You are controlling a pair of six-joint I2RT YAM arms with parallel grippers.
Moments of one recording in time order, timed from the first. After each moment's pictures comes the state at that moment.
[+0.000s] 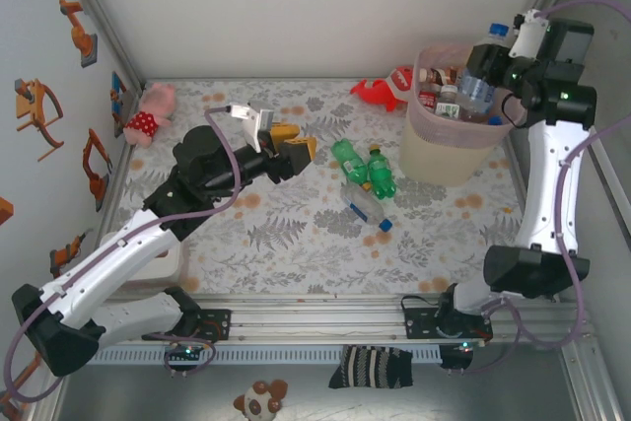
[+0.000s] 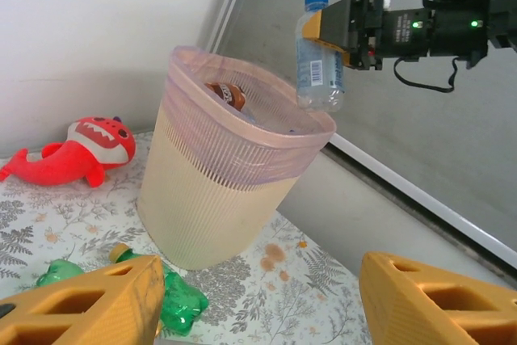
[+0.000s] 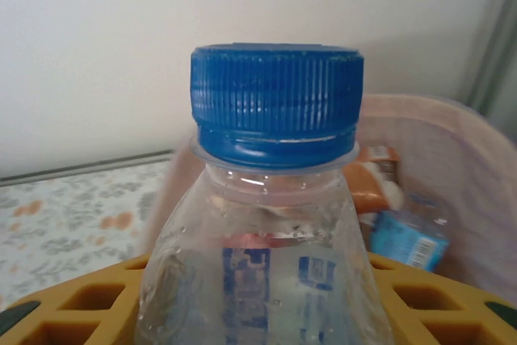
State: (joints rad) left arm -0.79 1.07 1.04 -0.02 0.28 -0.39; right arm -0.21 1.61 2.02 -0.96 -0.31 0.11
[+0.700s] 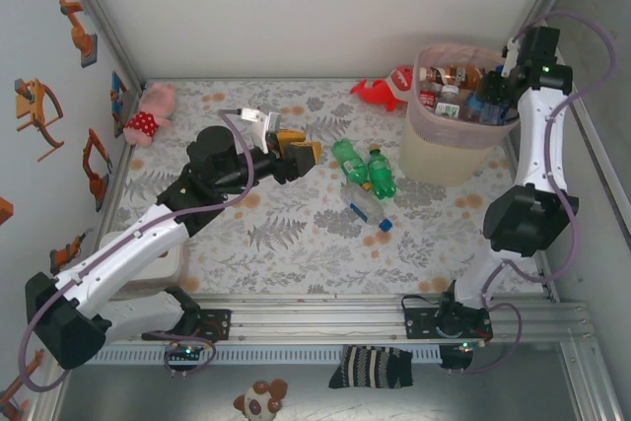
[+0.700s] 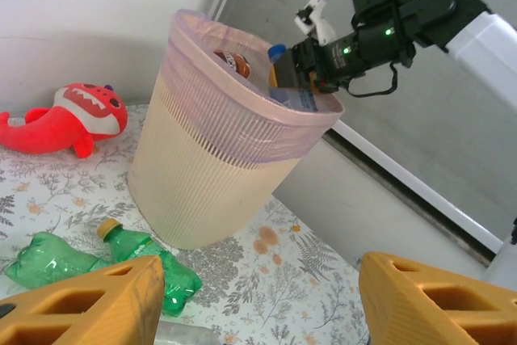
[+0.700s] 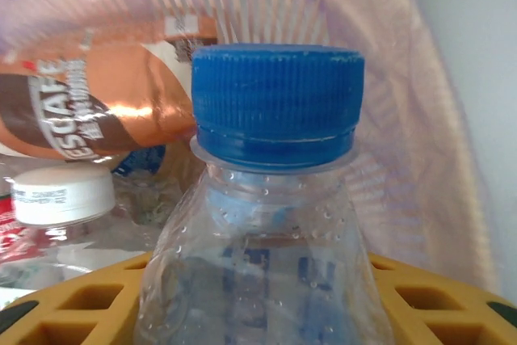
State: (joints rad) left arm -0.76 1.12 0.99 0.04 0.34 -0.44; right arm -0.22 1.84 2.02 -1.09 -0.05 -0.02
